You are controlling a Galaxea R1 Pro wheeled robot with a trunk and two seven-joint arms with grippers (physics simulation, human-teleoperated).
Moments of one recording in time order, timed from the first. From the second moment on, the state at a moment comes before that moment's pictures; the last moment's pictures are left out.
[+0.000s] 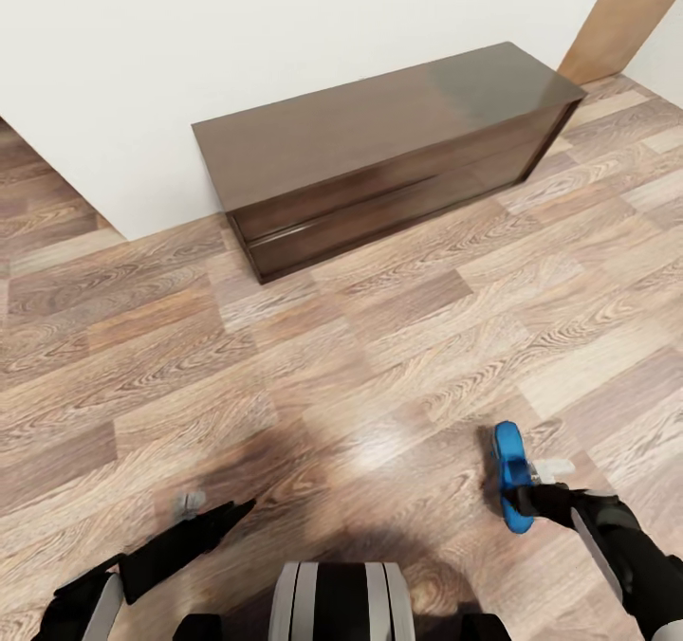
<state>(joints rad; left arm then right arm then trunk) -0.18 0.07 0.29 -1.18 0.29 0.50 -0.94 -0.44 -0.32 -0.05 -0.94 -0.02 0.56 0.32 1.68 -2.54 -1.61</state>
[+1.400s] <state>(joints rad) -0.19 0.13 0.28 -1.12 0.25 0.37 -1.04 -0.43 -0.44 -0.06 -0.37 -0.34 0.39 0.80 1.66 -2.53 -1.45</state>
